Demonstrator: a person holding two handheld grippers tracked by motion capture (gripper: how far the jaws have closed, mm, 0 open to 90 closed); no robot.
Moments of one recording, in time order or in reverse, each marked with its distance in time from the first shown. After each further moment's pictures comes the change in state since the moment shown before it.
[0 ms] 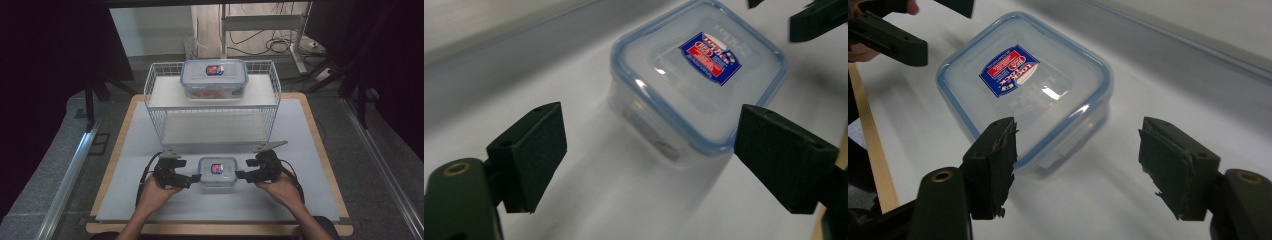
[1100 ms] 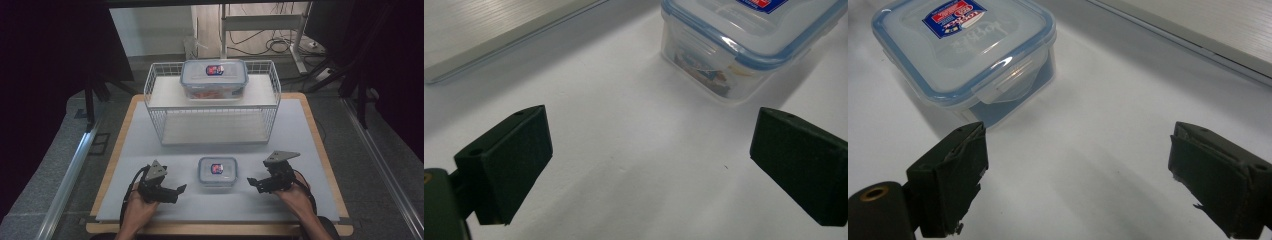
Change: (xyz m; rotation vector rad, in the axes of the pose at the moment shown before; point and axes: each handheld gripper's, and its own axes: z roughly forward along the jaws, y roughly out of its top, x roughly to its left) left arm -0.005 -0.051 -0.033 -0.054 0.241 0.124; right arm -0.013 -0.037 -0.019 -0.044 -0.151 -0.085
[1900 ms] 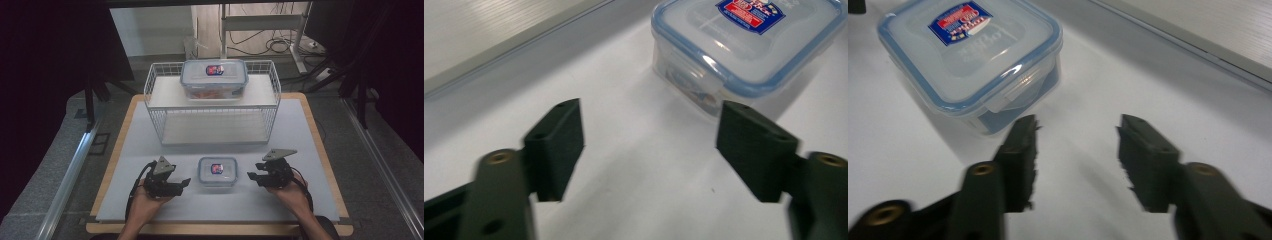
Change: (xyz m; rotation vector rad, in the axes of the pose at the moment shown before) left arm -0.008 0.018 0.002 0.046 0.007 -0.005; right arm 0.004 0.010 -0.001 0.025 0.004 -0.003
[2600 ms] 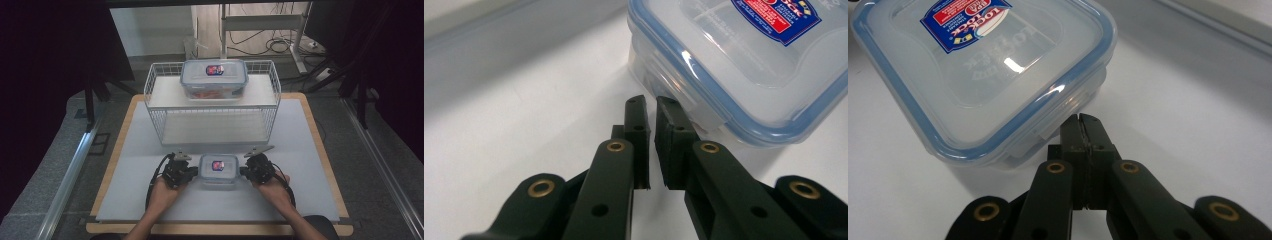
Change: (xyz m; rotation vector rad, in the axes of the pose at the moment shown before) left arm -0.005 0.024 0.053 0.102 -0.076 -0.078; right arm 0.020 0.020 0.045 0.111 -0.013 0.030
